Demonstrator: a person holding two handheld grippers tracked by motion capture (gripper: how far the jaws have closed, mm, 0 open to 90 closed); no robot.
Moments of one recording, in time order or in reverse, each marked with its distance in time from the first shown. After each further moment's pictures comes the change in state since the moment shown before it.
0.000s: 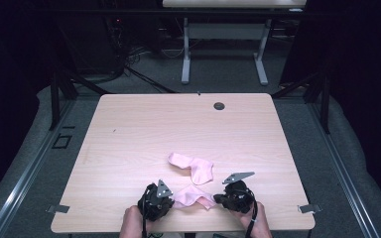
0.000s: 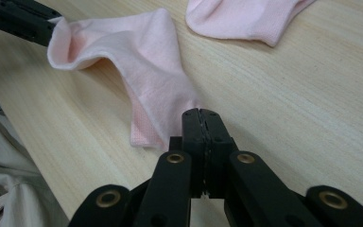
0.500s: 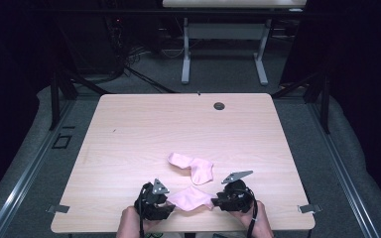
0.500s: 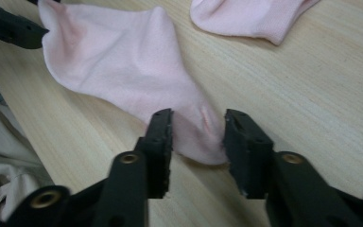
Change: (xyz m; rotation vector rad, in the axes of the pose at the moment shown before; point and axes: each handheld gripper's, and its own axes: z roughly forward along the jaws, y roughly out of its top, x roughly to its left) left arm 0.003 -0.001 -0.005 0.031 -0.022 -0.046; right arm 0.000 0.003 0.000 0.030 0.006 -0.019
